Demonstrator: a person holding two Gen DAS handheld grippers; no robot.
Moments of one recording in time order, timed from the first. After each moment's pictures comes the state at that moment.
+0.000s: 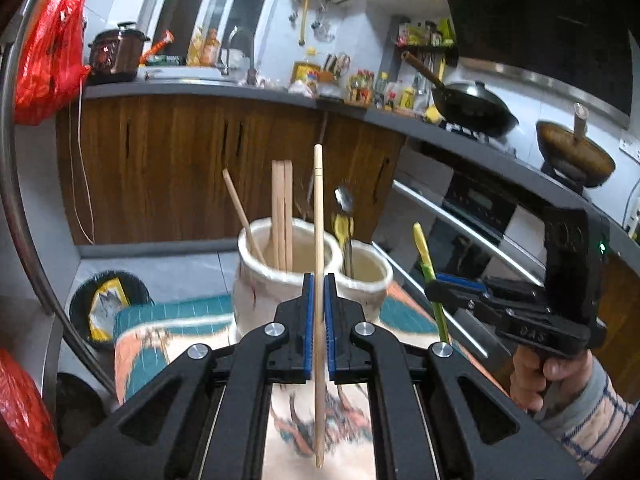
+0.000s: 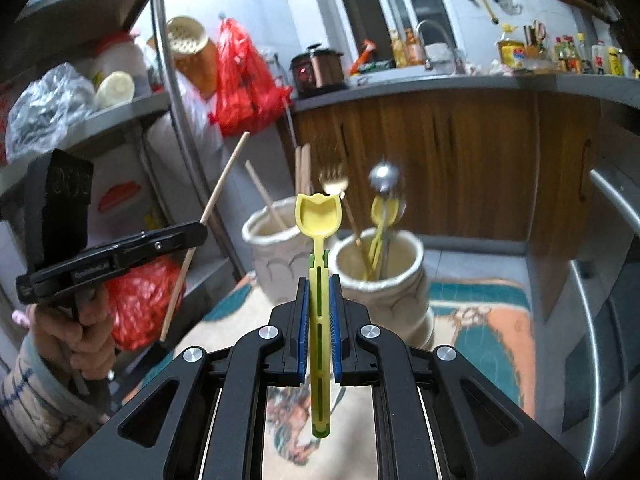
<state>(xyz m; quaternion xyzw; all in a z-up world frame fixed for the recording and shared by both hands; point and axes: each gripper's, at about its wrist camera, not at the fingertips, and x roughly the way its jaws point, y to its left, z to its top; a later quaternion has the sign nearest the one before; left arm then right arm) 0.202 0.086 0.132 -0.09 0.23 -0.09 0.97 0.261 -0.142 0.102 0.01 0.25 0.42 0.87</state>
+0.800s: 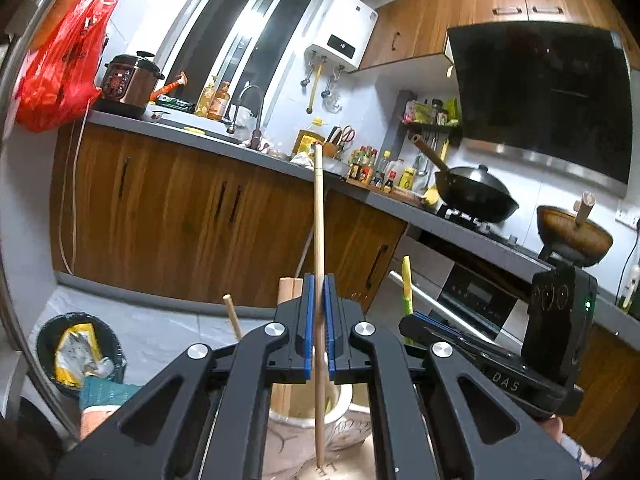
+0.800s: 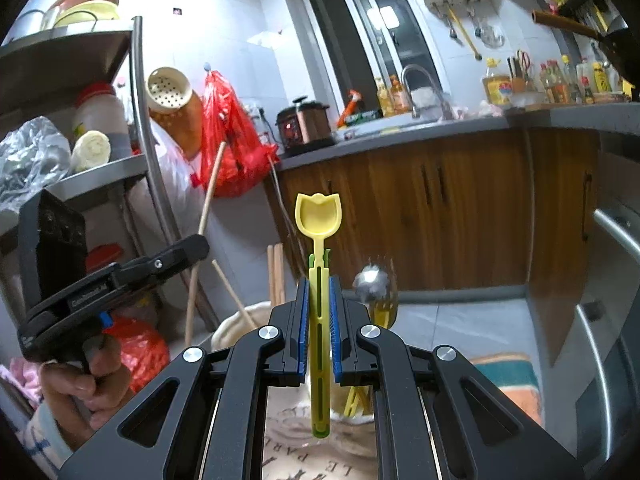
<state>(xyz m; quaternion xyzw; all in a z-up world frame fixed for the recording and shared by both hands) 0.251 0.108 0.152 -0.16 0.10 -0.10 0.98 0.311 -0.123 0.126 0.06 0.16 0.40 0.90</state>
